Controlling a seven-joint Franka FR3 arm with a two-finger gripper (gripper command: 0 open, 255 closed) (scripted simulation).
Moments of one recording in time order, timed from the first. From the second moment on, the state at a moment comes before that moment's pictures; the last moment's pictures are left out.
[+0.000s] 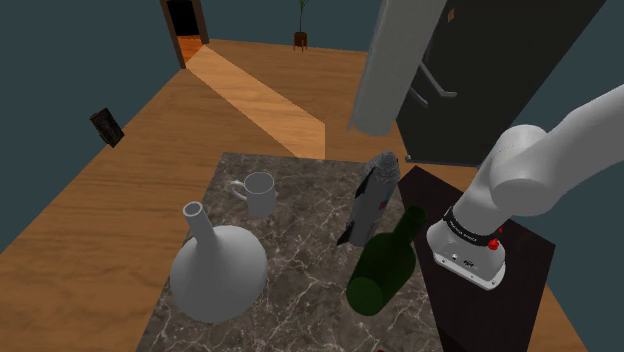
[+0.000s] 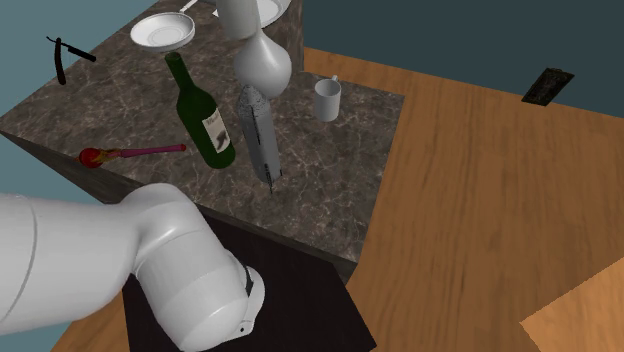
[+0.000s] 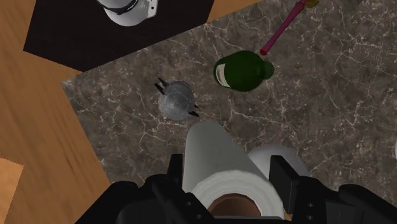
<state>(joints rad) 0.21 -0.44 0.41 -1.48 0.28 1.05 0.38</state>
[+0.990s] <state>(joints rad) 0.38 0.10 0.98 -1.01 0.00 1.09 1.01</state>
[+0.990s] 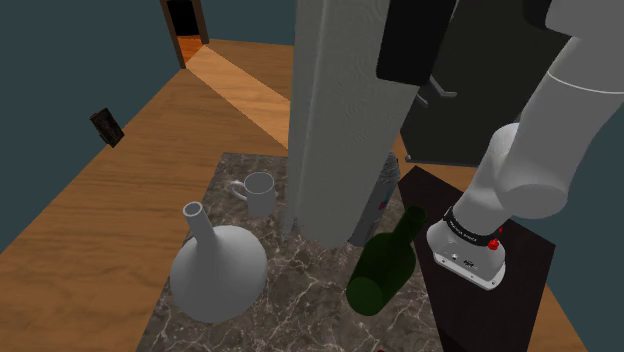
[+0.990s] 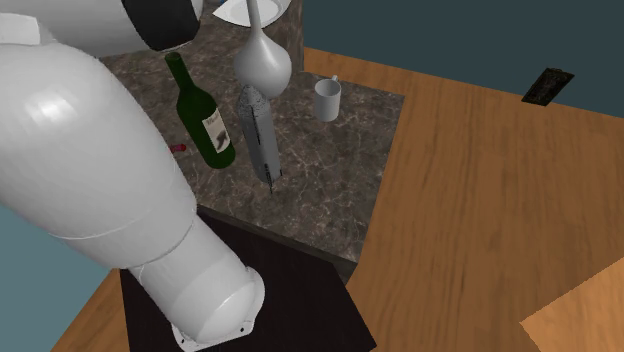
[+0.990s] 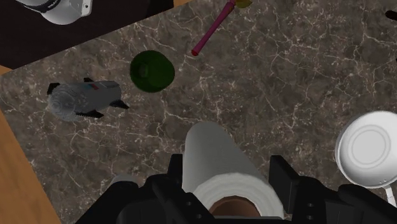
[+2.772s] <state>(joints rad) 0.29 -0.23 0.85 -1.64 0.25 1.49 0.82</state>
